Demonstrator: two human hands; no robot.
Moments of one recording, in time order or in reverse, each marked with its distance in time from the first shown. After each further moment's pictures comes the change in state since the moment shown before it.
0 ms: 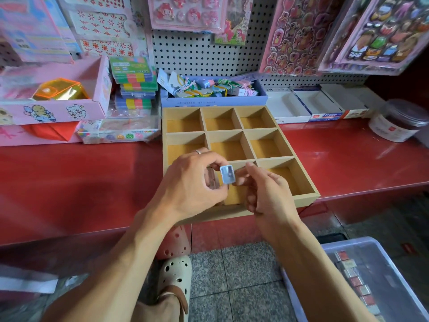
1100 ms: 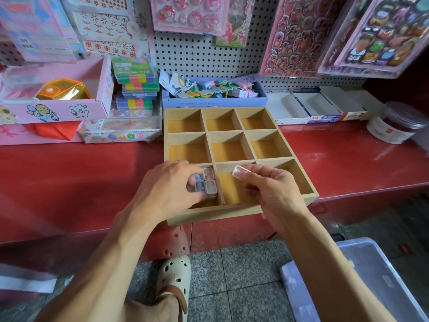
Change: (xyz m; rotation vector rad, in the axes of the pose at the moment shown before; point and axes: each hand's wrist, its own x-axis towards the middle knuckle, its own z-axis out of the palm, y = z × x) left_hand -0.009 -0.022 -0.019 0.319 -0.178 -0.148; right_hand 0.007 -0.008 -0.011 -0.108 -0.061 -0.027
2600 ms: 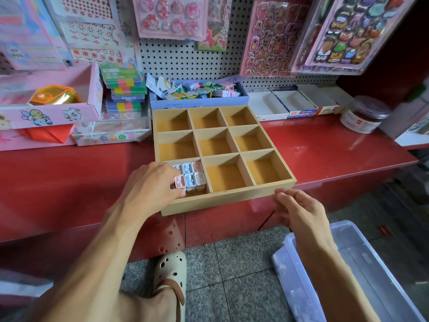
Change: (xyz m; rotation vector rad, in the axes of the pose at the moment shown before) left_hand -0.014 -0.005 -0.004 0.261 -0.070 -0.024; right_hand -0.066 0.031 -0.068 -0.131 0.359 -0.100
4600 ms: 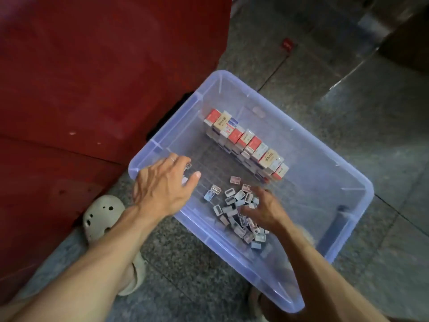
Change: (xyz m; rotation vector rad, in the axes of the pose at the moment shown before) left_hand 0.027 0.329 0.366 0.041 -0.511 0.488; right_hand 0.040 0.385 -0.289 -0.592 -0.110 0.709
